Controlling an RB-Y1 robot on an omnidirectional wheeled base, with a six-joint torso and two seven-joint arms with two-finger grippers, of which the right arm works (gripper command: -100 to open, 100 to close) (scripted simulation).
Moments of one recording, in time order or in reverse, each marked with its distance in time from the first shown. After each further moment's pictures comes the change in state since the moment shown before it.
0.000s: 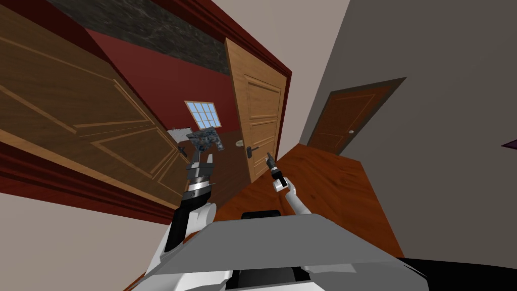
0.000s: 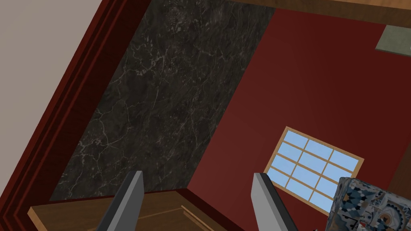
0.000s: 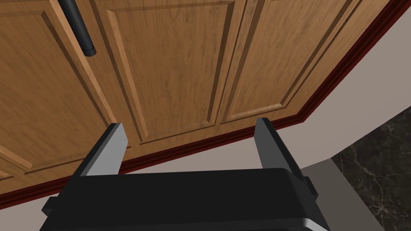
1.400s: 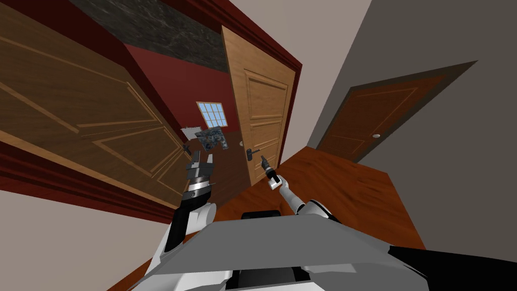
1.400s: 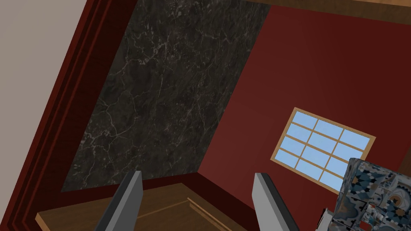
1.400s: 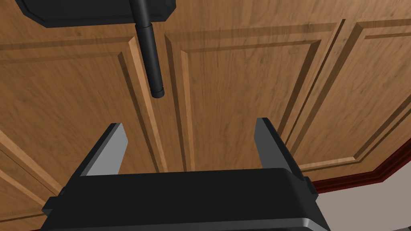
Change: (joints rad) arm -0.224 0.036 0.059 0.395 -0.004 -0.006 -0.041
